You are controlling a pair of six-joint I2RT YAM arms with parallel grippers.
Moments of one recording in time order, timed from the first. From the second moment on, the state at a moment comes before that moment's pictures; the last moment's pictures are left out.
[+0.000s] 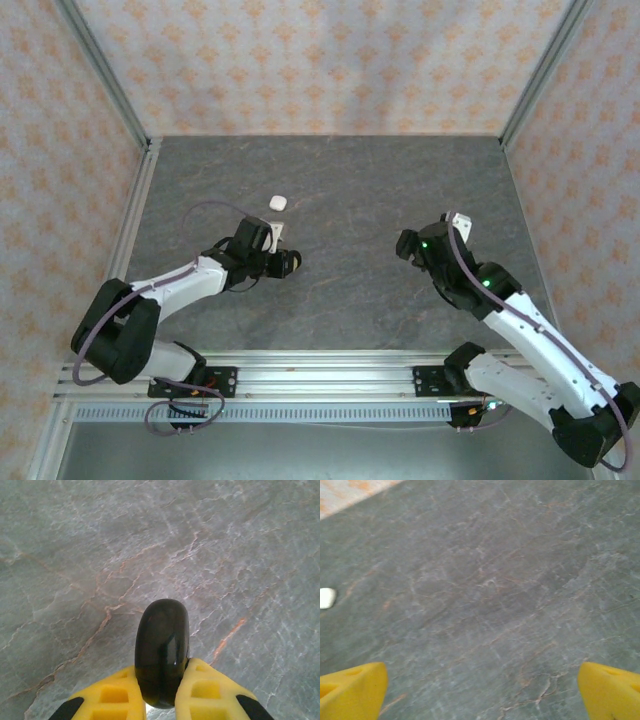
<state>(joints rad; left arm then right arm) -0.46 1.40 0.68 -0.18 0.24 -0.42 0.59 0.85 0.85 -0.81 0.43 0.77</state>
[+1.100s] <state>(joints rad) -0.36 1.20 0.90 -0.43 -0.23 -0.20 0.12 1.02 0.81 -0.52 0.42 0.45</state>
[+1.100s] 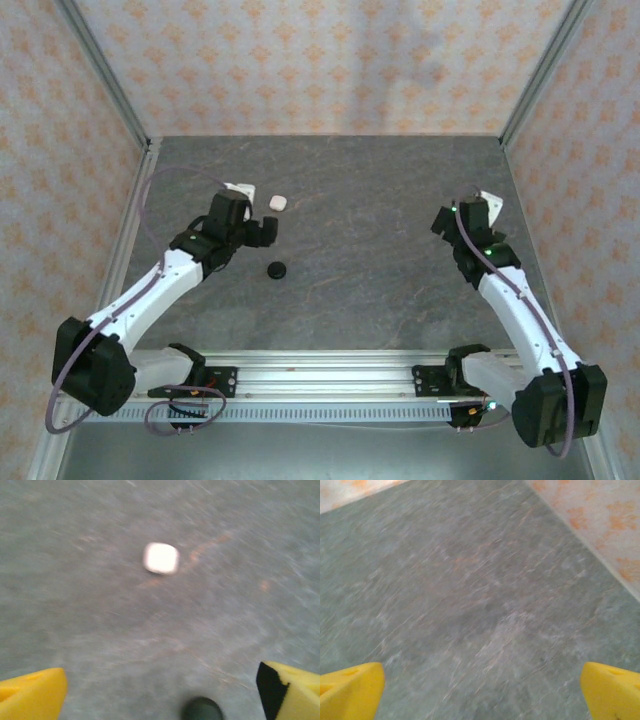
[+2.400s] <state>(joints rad) -0.01 1.43 0.41 0.56 -0.31 -0.13 0.06 1.50 0.25 0.94 0.45 0.23</state>
